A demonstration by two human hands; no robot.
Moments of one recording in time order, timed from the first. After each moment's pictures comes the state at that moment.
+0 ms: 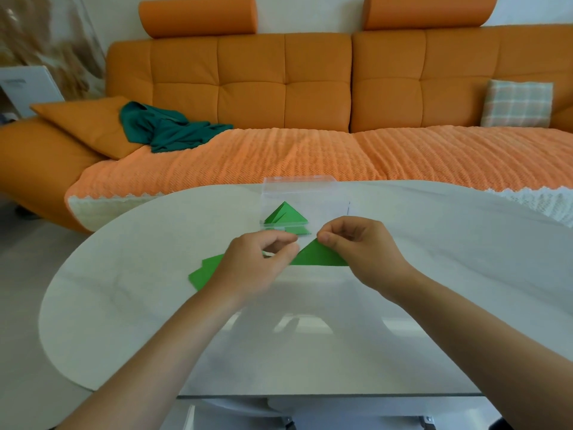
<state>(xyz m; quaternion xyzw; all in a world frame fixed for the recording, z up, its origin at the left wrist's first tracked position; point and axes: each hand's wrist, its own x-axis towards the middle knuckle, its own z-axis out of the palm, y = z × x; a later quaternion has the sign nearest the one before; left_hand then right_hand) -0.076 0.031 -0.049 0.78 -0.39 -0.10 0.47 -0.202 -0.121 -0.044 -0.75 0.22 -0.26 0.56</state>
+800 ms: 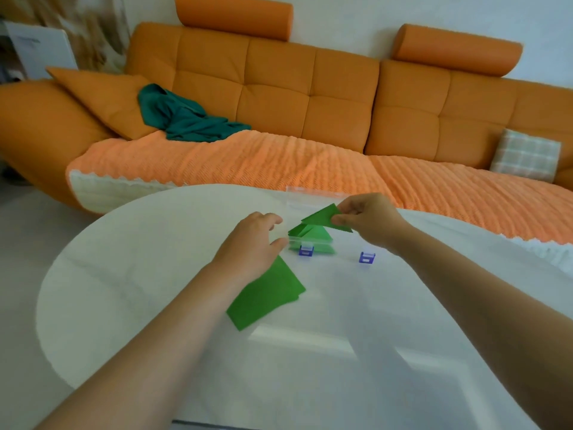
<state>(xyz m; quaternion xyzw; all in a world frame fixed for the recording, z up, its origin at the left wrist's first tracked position) 0.014 0.028 -0.061 0.85 -0.41 -0.02 0.33 -0.101 -0.177 -0.015 -0.88 0.27 -0.17 0.36</state>
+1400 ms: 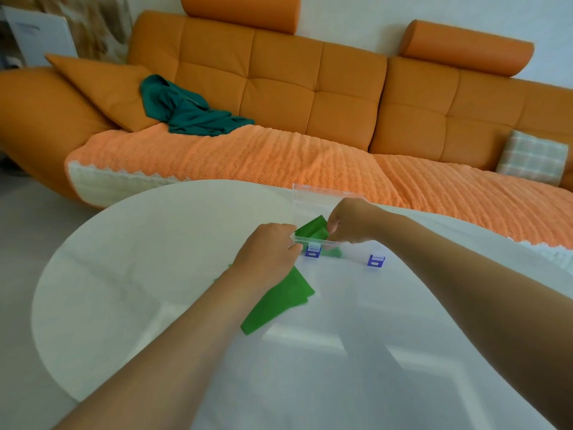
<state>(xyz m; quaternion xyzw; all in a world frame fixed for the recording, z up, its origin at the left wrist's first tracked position) 0.009 0.014 -0.072 0.85 -0.40 -0.05 0.35 -0.048 -0.179 -0.025 -0.97 0.23 0.08 0.06</state>
